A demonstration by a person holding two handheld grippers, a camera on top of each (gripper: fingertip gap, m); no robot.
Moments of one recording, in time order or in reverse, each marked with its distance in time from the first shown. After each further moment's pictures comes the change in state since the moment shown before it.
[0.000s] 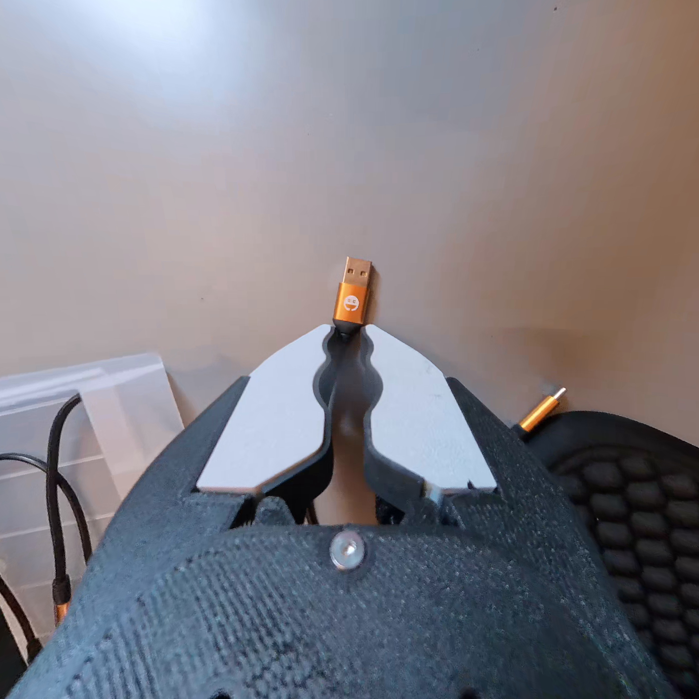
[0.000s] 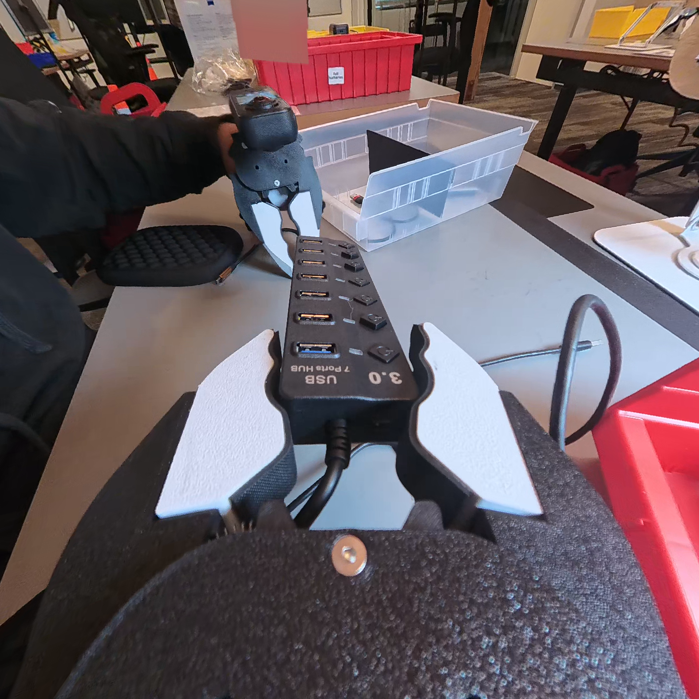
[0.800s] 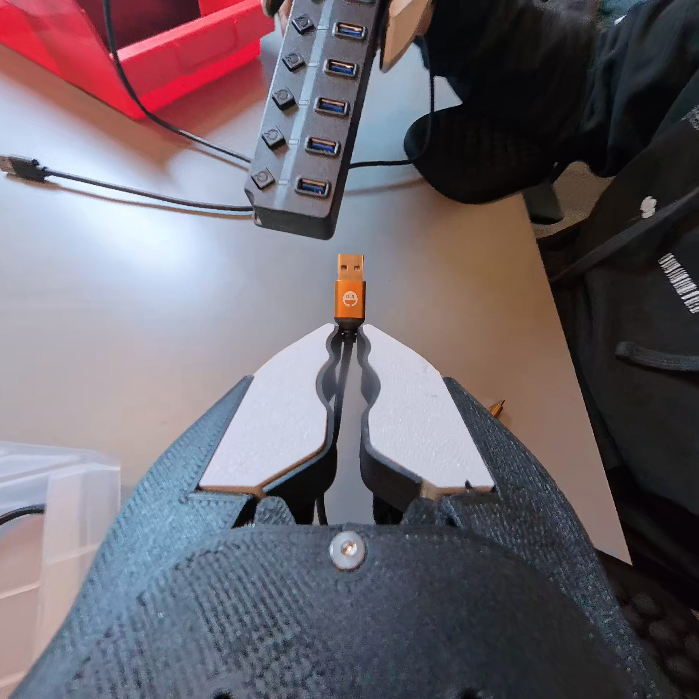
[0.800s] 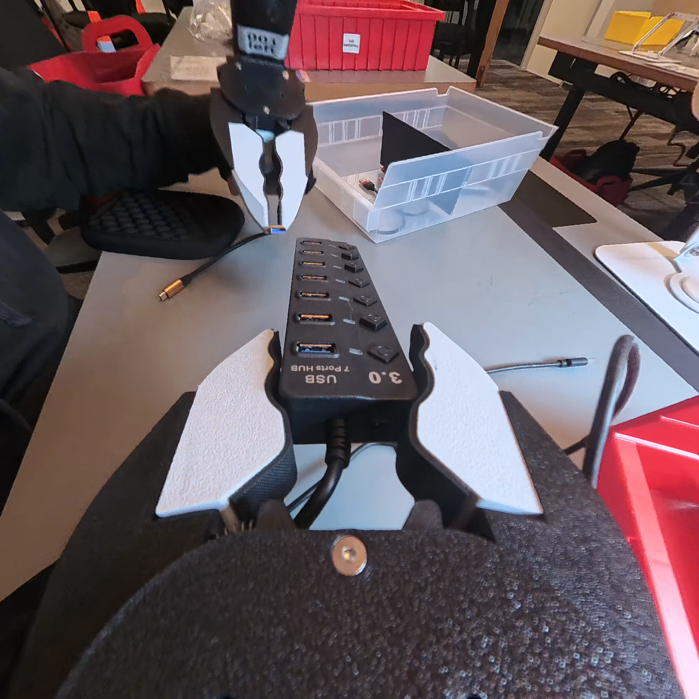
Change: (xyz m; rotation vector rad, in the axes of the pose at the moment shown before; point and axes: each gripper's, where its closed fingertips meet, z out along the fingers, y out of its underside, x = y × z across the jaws) left arm 0.033 -0.075 -0.051 0.566 0.163 -0.084; right arm -0.015 0.000 0.007 -0.070 0.011 -0.116
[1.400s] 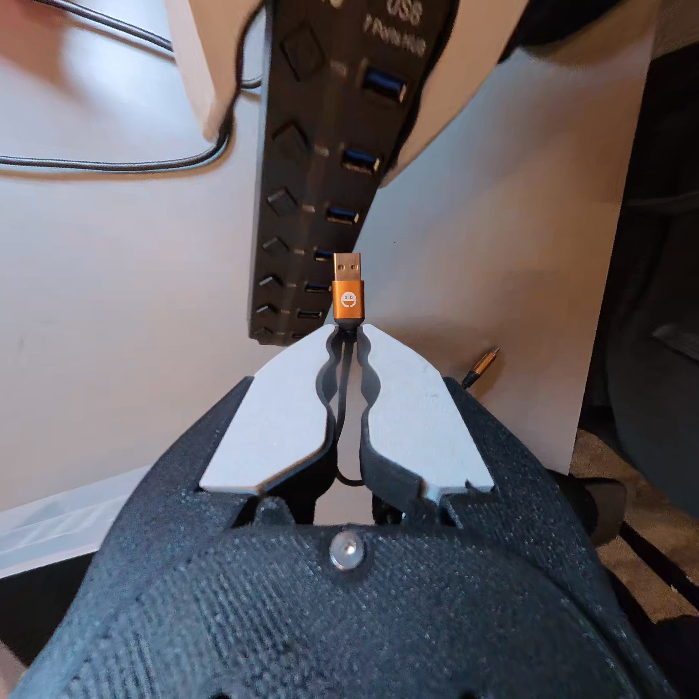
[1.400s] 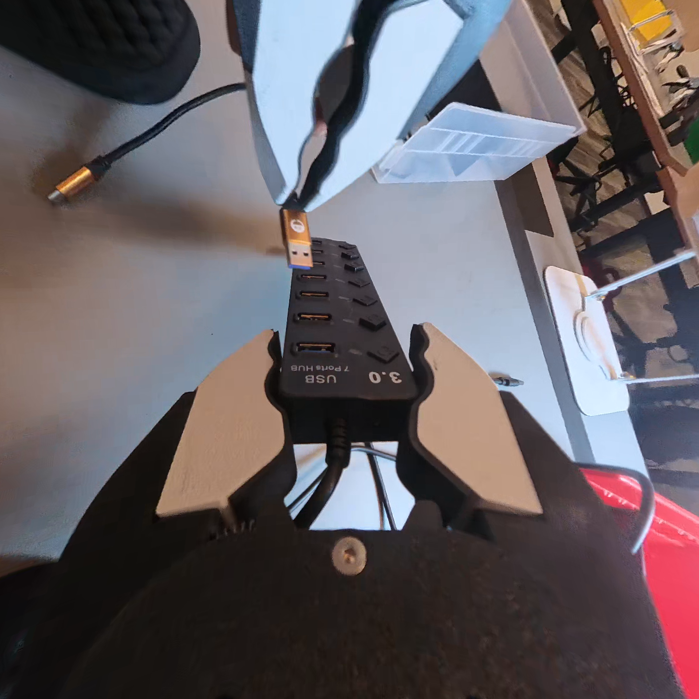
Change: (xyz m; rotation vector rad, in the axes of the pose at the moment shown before) left arm 0.008 -0.026 0.036 -0.690 -0.071 0.134; right arm -0.029 0.013 0.047 -0.344 0.165 -0.424
